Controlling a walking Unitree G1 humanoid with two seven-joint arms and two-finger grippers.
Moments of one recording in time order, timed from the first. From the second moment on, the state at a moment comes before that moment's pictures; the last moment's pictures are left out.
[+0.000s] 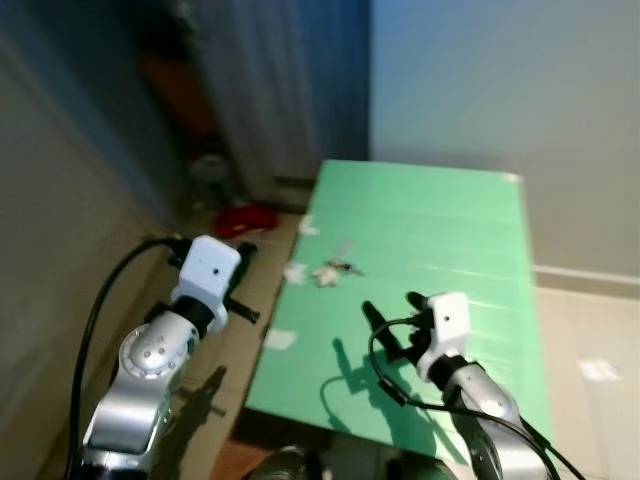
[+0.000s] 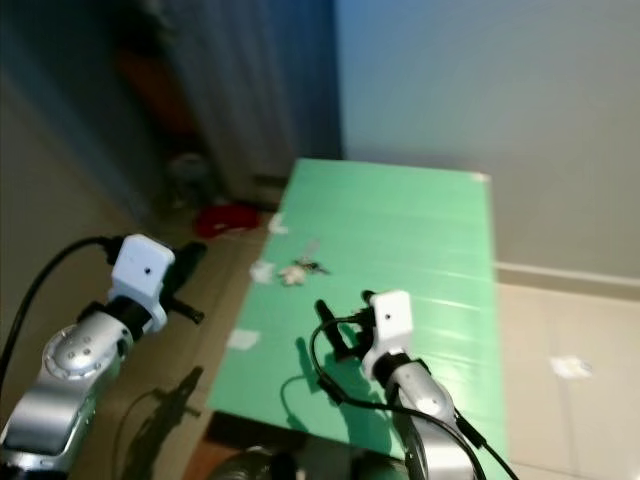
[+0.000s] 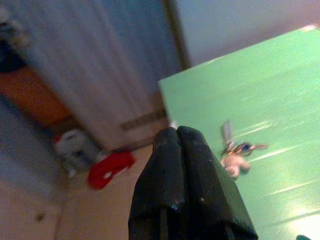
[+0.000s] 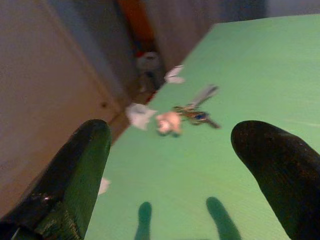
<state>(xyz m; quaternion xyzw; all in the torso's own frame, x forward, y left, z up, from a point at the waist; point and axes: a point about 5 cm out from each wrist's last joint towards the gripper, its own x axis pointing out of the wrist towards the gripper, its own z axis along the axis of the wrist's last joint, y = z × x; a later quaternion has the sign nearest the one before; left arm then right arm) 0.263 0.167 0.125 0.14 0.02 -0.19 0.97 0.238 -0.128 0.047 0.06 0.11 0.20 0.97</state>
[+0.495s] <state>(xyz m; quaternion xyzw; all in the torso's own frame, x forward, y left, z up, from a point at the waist) 0.270 0.167 0.125 0.14 0.03 -0.21 0.97 0.230 -0.134 0.041 0.06 0.12 0.19 0.97</state>
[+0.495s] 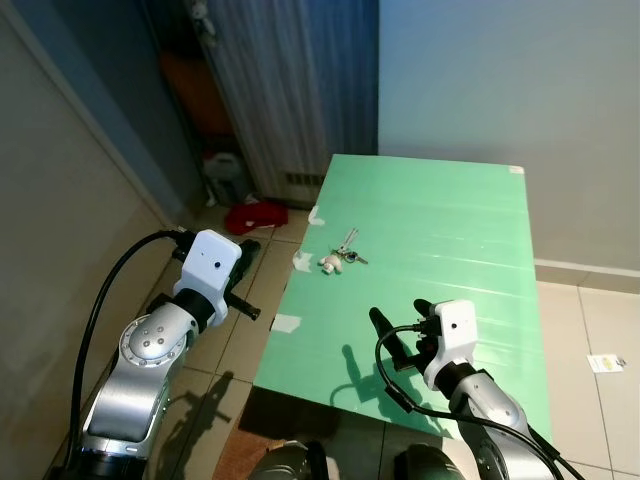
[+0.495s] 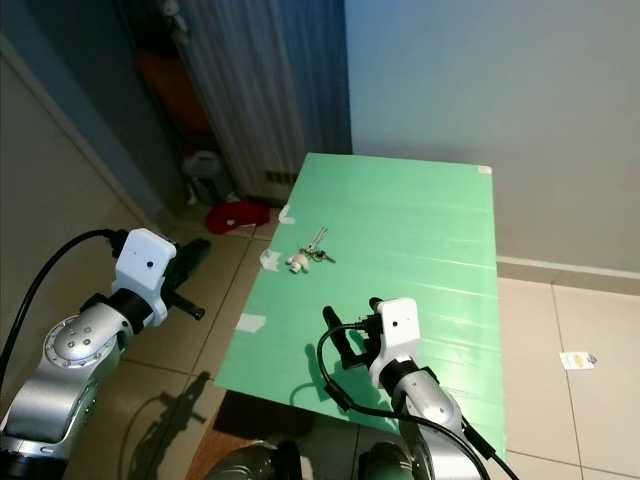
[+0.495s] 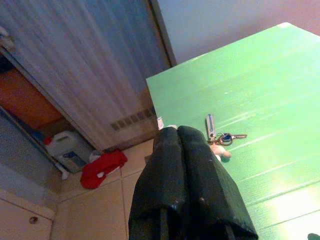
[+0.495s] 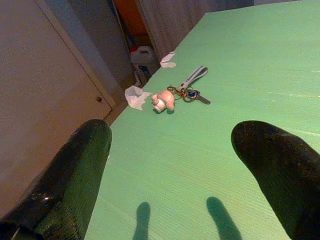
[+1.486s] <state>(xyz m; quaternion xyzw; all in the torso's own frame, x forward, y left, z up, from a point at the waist) 0.268 0.164 0.122 0.14 0.04 -0.22 0.97 0.230 -0.134 0.042 0.05 0.12 0.19 0.97</state>
